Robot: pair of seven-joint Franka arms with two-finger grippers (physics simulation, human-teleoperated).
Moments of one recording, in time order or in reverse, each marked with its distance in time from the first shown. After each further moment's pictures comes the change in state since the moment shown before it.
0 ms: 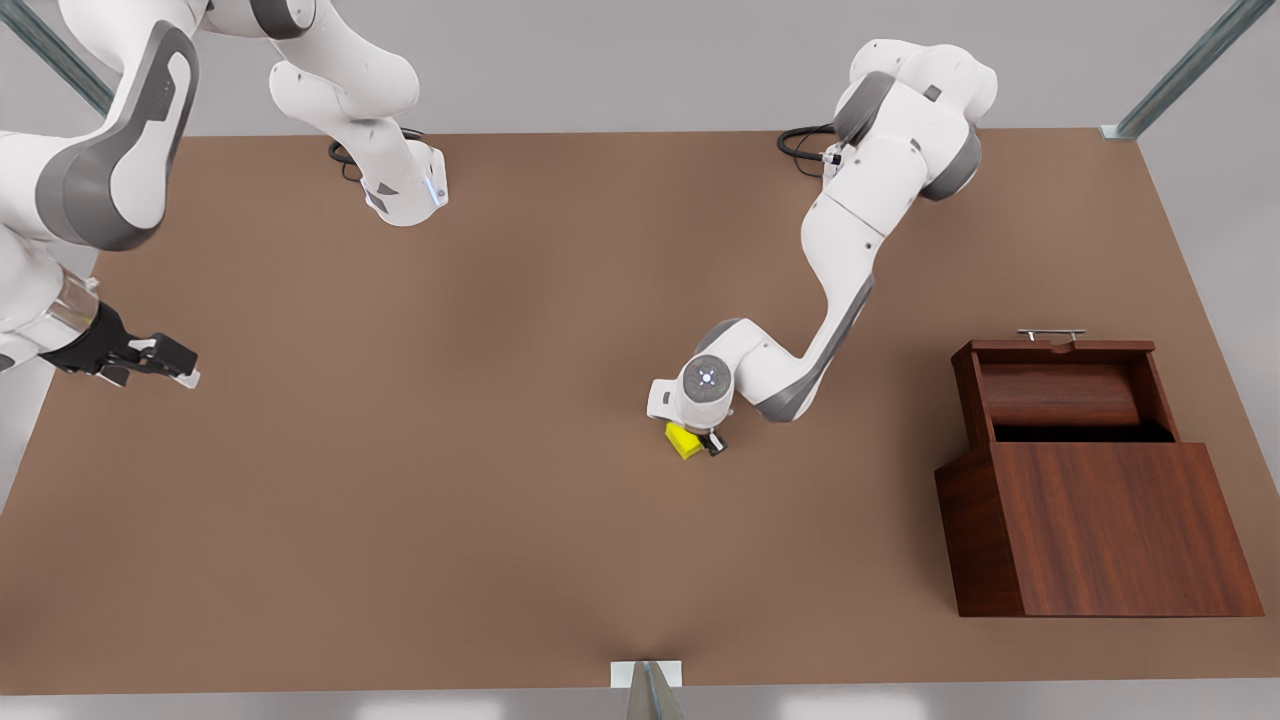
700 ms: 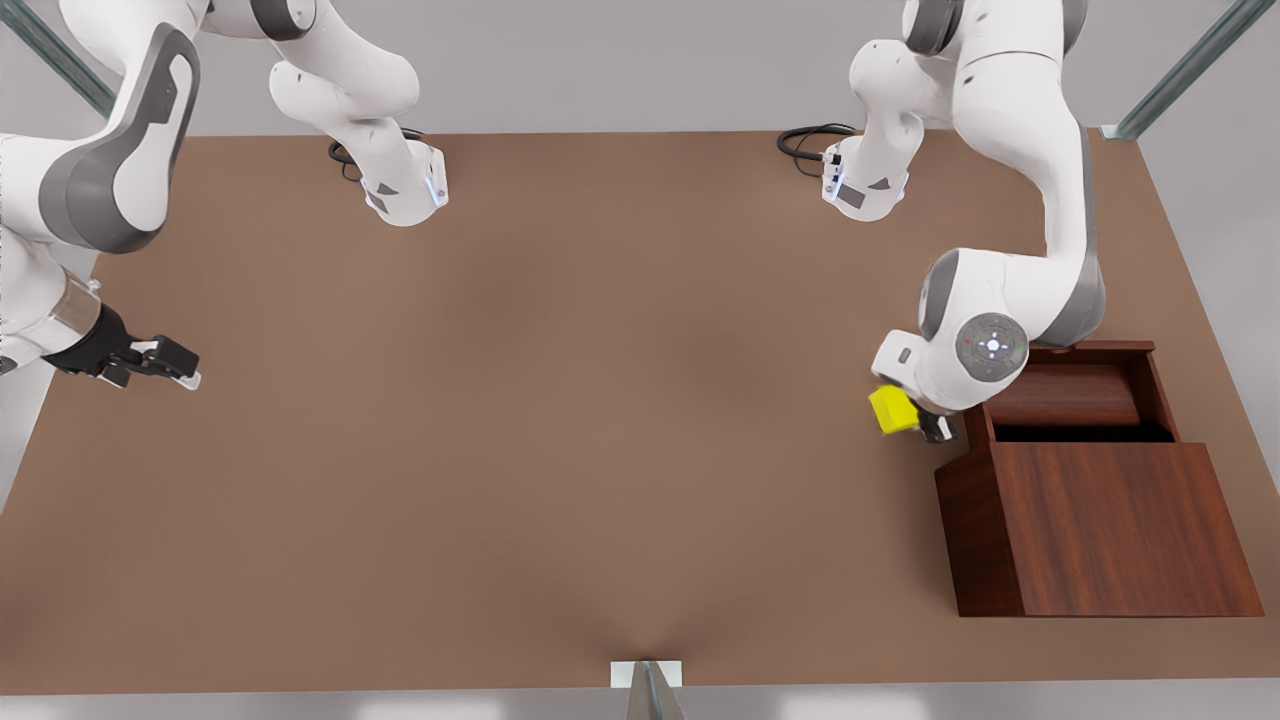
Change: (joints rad) left arm 0.019 -0.518 0.523 -0.139 -0.221 -0.440 0.946; right arm 0.003 0.009 0.003 0.003 0.001 0.008 0.000
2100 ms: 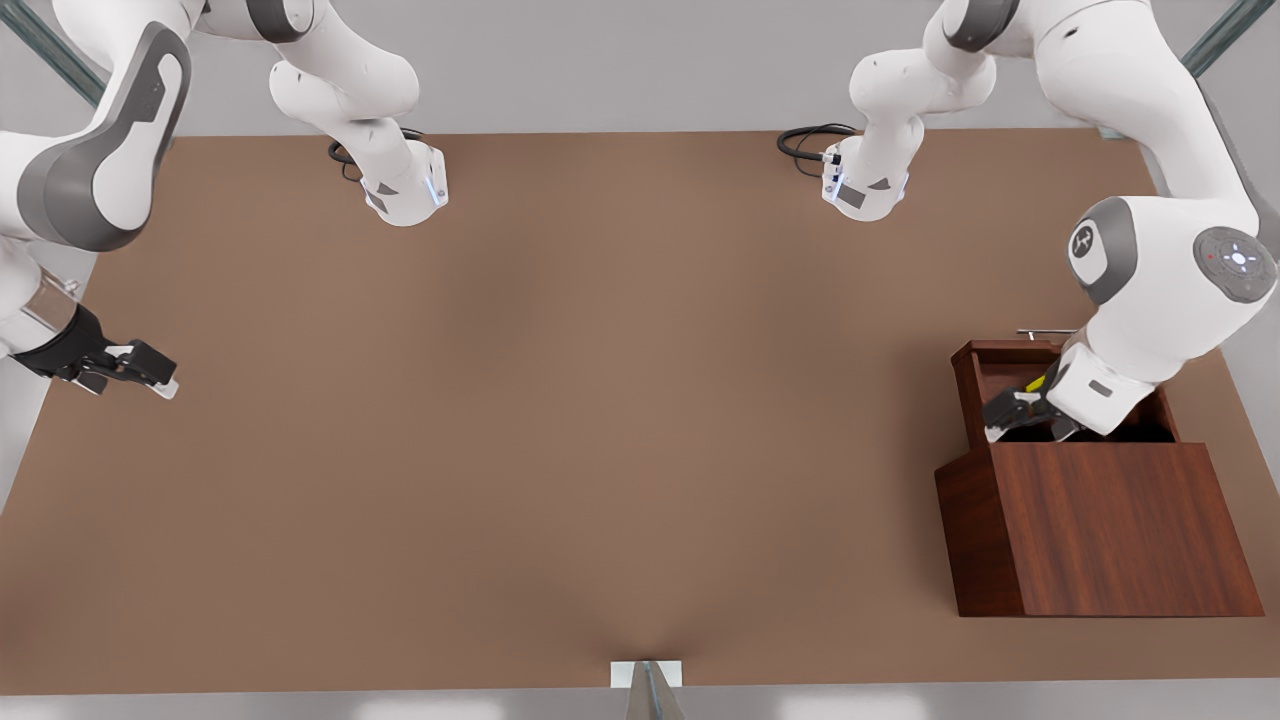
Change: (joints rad) left arm 0.447 -0.063 -0.381 0.168 -0.050 0.123 -1.234; right arm -0.019 0.003 -0.015 0.016 0.010 0.048 0.008
